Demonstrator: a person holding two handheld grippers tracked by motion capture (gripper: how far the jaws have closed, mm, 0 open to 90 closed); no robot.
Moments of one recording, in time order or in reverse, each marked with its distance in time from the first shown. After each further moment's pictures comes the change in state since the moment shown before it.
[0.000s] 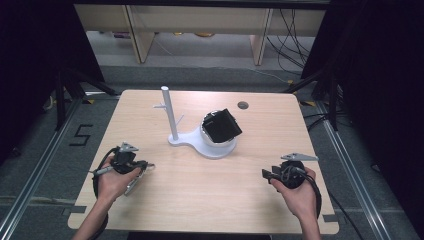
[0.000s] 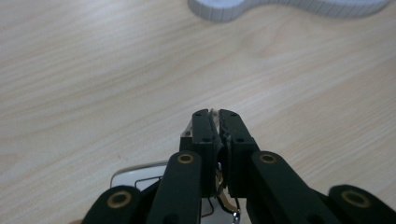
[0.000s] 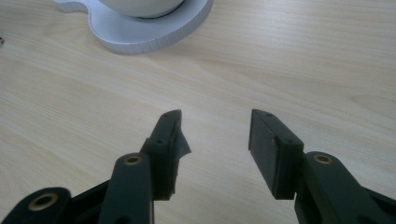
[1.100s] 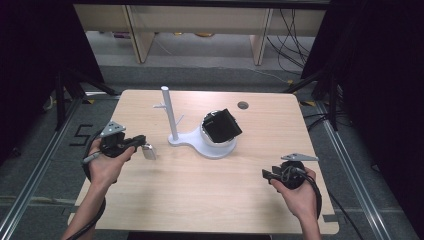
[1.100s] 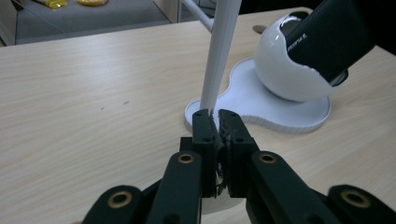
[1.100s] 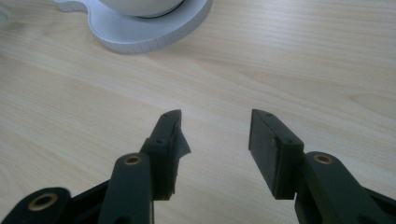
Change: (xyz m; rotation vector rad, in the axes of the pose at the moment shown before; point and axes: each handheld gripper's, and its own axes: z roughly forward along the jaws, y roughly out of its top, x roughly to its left) left arm 0.002 0.051 -0.042 -0.311 -0.043 -0.052; right arm 0.001 -0.001 0.000 -0.008 0.025 0.007
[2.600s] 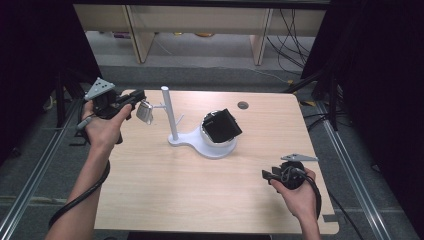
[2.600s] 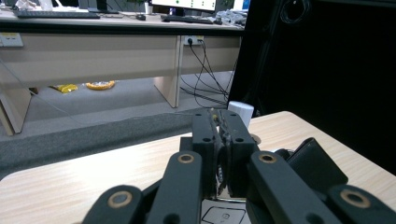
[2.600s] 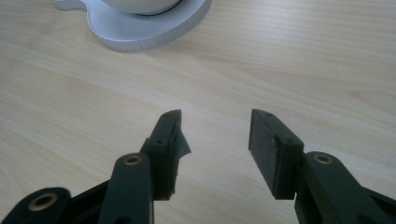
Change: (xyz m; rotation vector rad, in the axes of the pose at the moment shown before) left arm 0.001 0.097 -0.009 -0.305 -0.019 0.011; right arm 0.001 -0.002 0.000 0.028 -0.021 0.014
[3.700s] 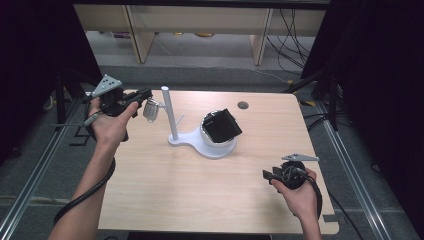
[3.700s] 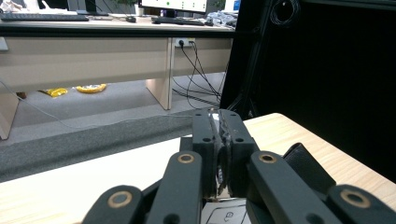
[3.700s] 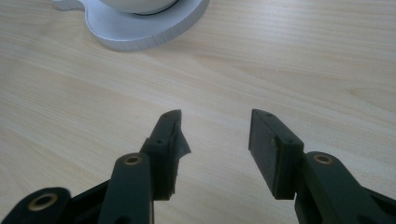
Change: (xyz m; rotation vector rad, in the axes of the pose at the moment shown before) left arm -0.012 0.003 0.011 0.003 -0.032 0.006; right arm -0.003 0.000 0.000 -0.011 0.012 -0.005
